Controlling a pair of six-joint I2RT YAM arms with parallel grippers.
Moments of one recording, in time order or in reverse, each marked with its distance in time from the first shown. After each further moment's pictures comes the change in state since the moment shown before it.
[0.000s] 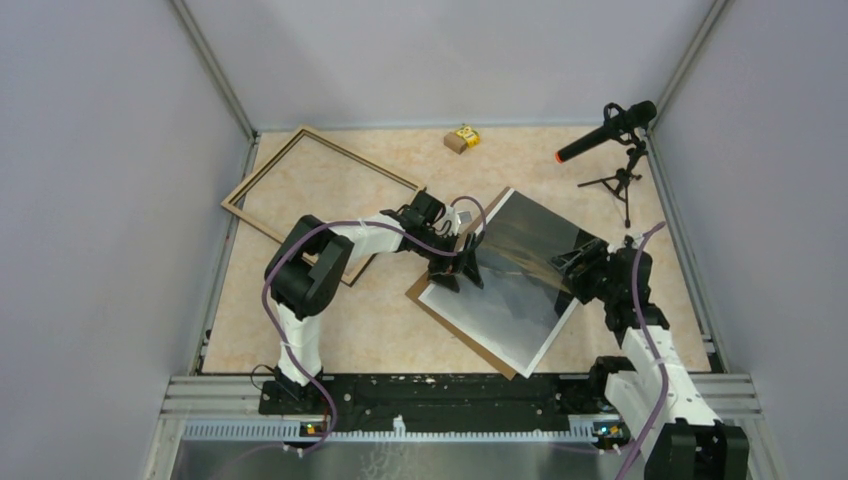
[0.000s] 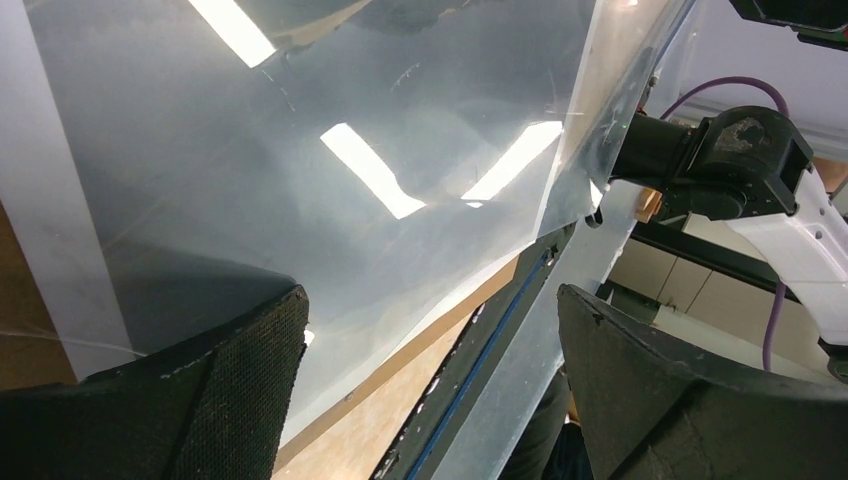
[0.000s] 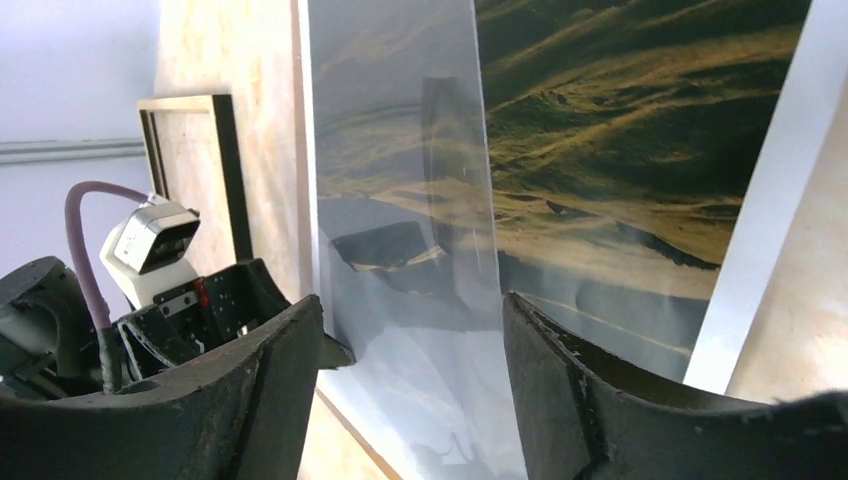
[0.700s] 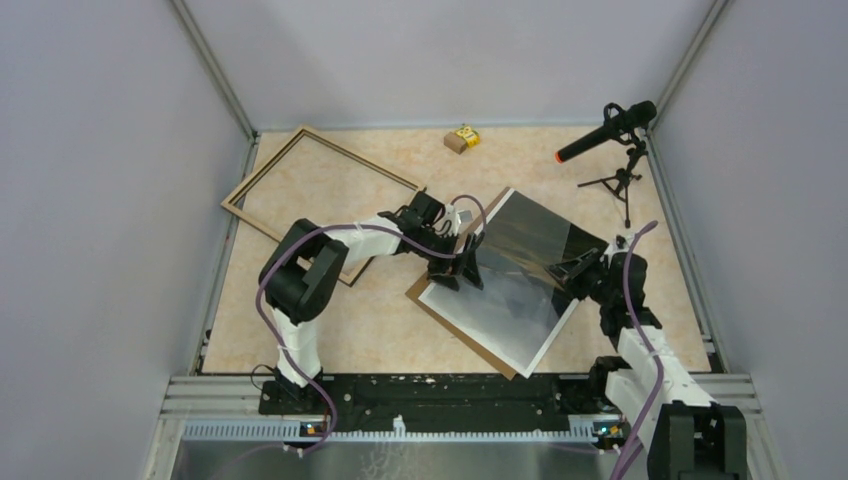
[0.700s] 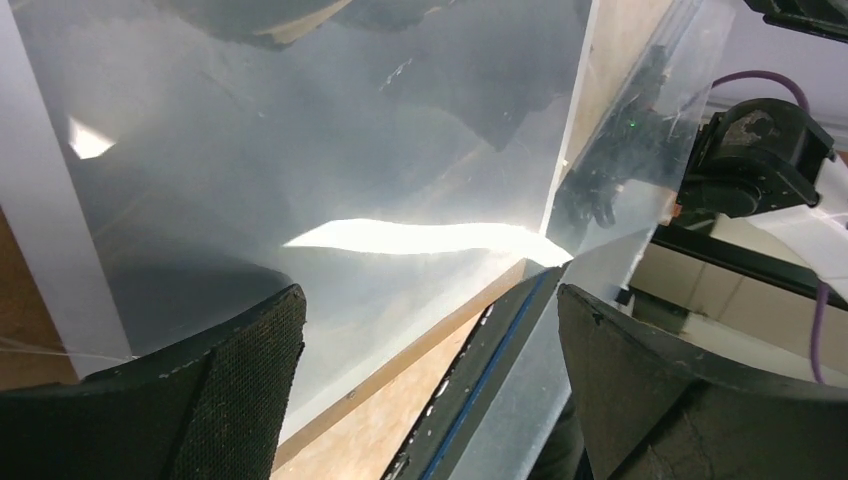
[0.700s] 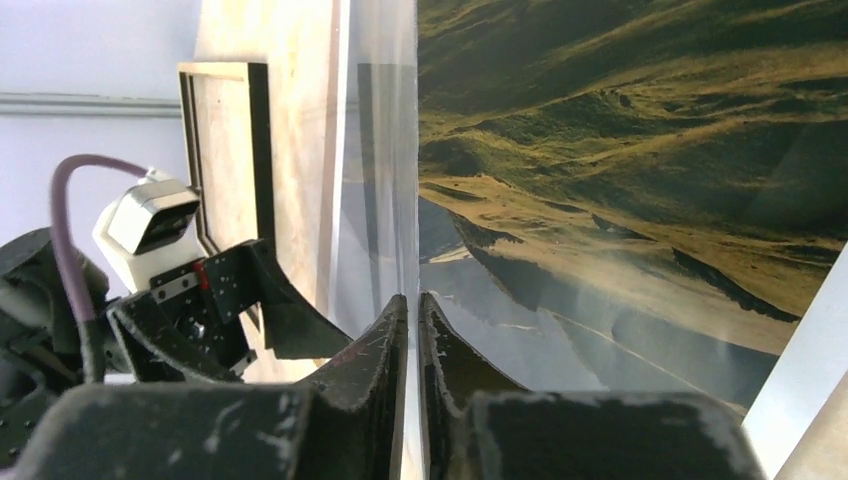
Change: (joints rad) left arm -0.008 -0.030 -0.022 0.023 -0.011 0.012; right arm 0.009 0.071 -0.104 0.278 -0.089 0.001
